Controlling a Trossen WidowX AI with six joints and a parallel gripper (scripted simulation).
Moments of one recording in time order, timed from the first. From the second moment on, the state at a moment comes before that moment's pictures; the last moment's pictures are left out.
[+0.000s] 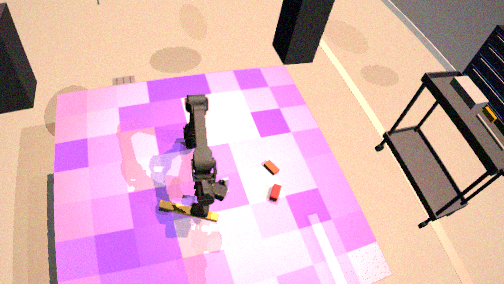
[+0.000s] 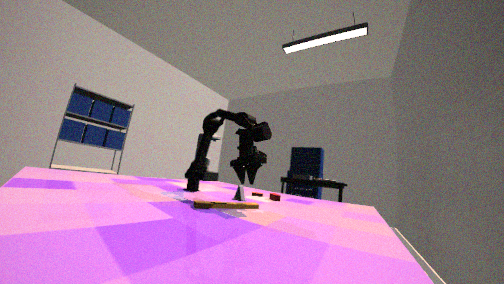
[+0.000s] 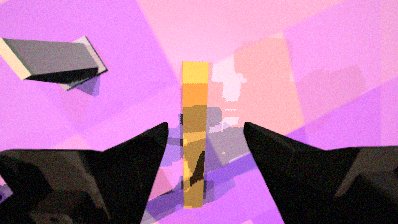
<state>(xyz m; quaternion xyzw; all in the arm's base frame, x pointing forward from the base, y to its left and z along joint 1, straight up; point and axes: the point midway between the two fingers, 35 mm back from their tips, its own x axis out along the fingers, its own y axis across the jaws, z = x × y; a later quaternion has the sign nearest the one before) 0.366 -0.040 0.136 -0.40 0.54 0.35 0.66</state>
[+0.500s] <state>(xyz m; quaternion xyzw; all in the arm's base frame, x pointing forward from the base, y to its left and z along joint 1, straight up) 0.359 -0.069 0.103 -0.38 0.59 0.35 0.62</state>
